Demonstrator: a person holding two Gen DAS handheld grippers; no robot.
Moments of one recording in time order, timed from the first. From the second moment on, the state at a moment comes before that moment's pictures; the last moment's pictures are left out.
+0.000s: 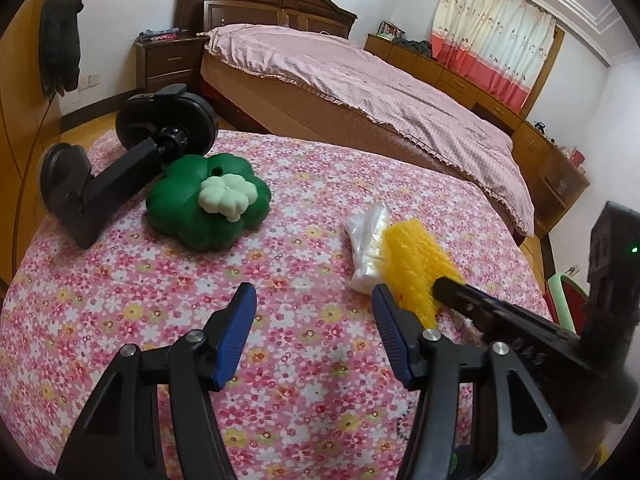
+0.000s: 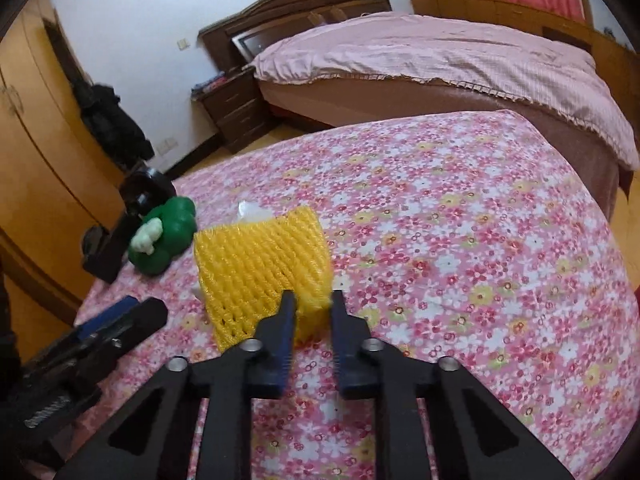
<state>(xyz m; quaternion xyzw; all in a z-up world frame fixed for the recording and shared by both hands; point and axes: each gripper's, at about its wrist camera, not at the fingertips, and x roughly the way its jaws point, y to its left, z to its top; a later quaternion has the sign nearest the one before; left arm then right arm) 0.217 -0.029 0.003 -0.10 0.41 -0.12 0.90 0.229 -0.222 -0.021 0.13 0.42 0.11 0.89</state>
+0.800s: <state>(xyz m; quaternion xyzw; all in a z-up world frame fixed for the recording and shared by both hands) 0.262 -0.091 -0.003 -0.06 0.45 -0.15 0.88 0.199 -0.297 0.019 0.20 0.32 0.04 0.92</state>
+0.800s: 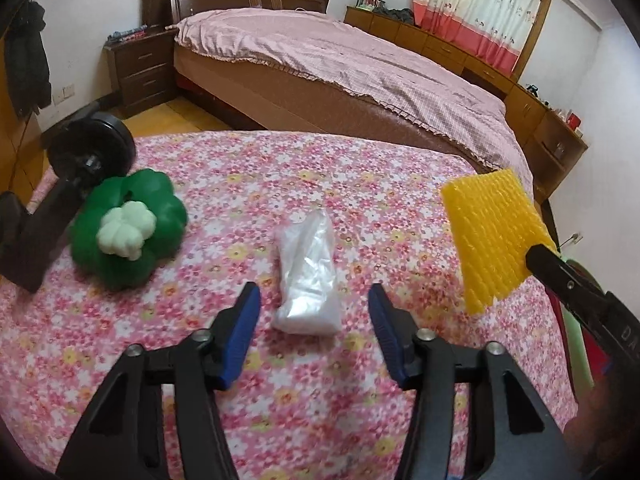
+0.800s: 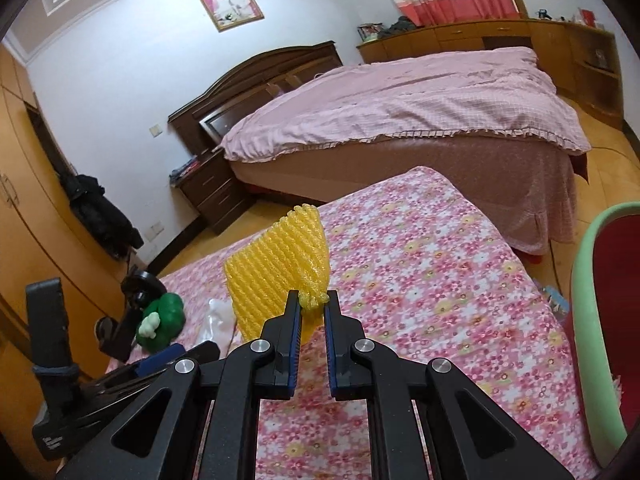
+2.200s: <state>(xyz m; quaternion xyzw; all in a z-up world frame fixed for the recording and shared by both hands) 0.141 -0.080 0.077 -0.08 0.34 -0.18 0.92 0.112 -0.308 0.054 0.21 0.28 0.03 0.94</state>
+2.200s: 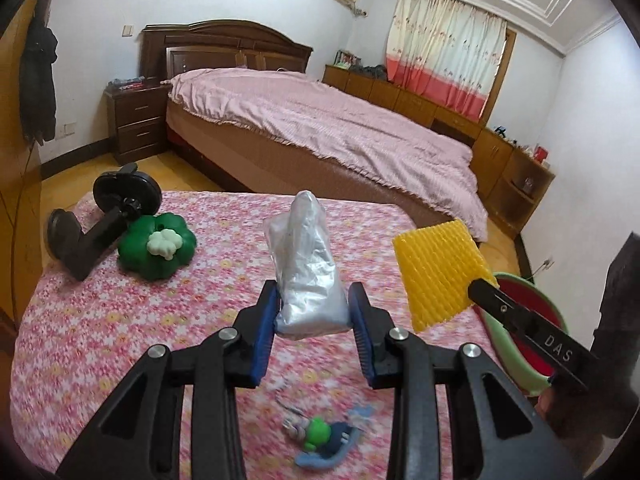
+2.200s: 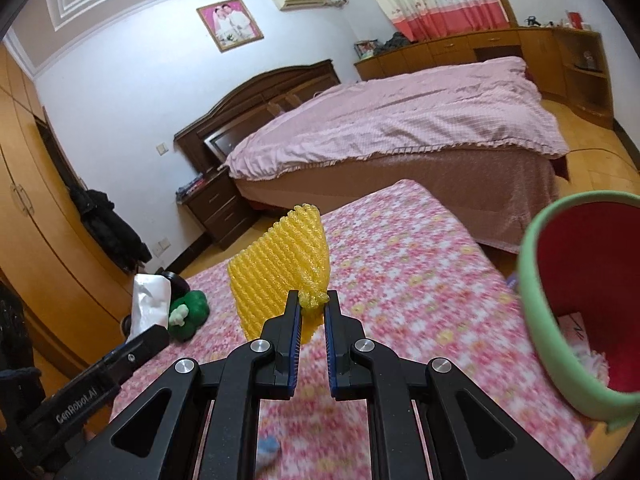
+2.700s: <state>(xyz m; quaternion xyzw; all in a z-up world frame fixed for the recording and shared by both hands) 0.073 -0.144 0.113 -0.06 0.30 -0.25 0.92 -0.002 -0.375 0.085 0.24 0.21 -0.06 0.95</state>
